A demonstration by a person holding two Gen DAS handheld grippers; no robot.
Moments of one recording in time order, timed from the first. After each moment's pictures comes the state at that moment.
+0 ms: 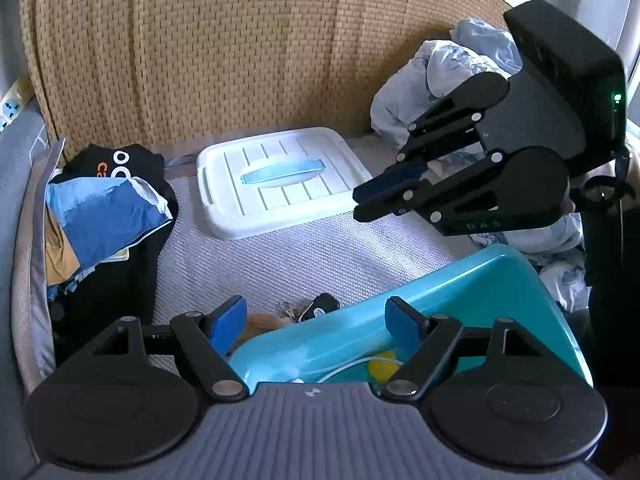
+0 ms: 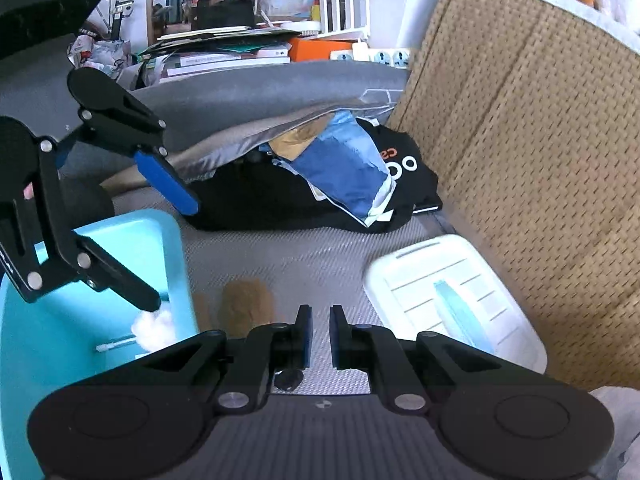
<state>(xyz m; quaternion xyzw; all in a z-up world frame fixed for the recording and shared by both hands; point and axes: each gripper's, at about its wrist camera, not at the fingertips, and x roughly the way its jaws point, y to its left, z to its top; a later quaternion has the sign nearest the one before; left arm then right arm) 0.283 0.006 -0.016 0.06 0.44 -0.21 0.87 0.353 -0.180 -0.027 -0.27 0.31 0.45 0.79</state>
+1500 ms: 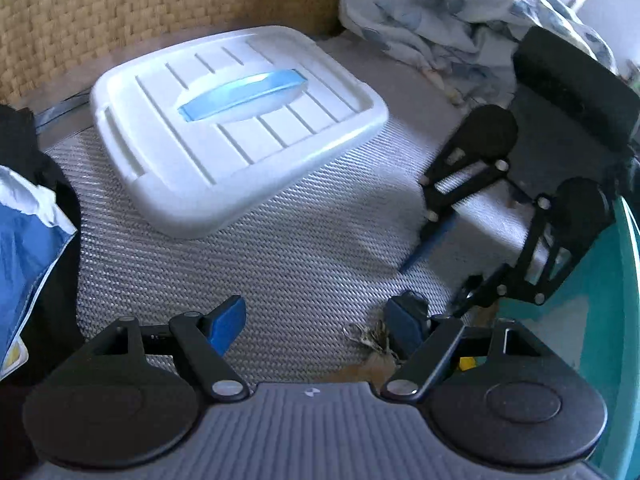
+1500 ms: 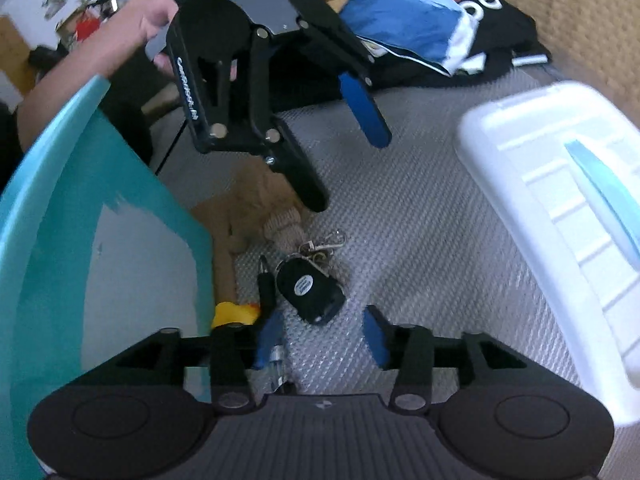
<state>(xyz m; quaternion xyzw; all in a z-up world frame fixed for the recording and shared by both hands) 0.453 0.028 -0.152 0.09 0.53 -0.41 0.74 0.423 -0.173 -0.160 -0.21 0.46 0.57 0.65</state>
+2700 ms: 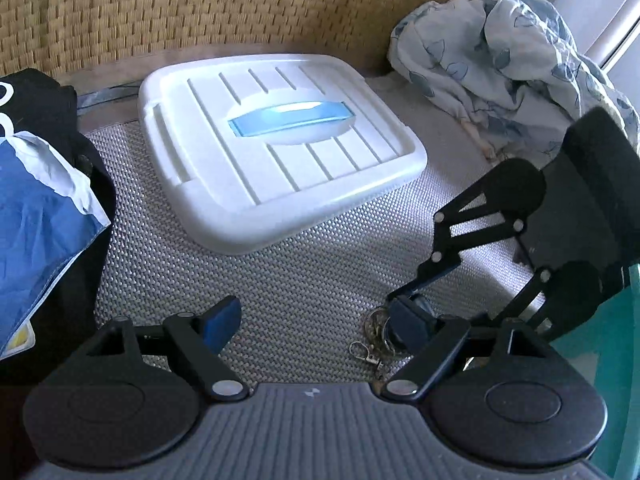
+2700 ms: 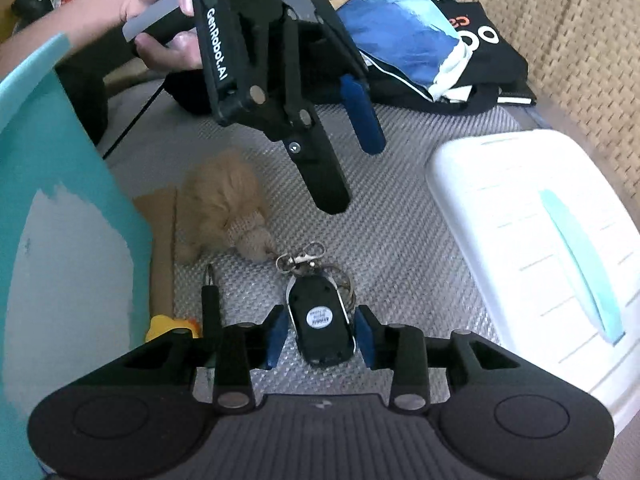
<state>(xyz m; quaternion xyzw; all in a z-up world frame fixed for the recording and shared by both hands) 0.472 0.044 -0.157 0.01 0.52 -0.35 0.78 0.417 -0.155 -0.160 -0.29 0.40 0.52 0.70</state>
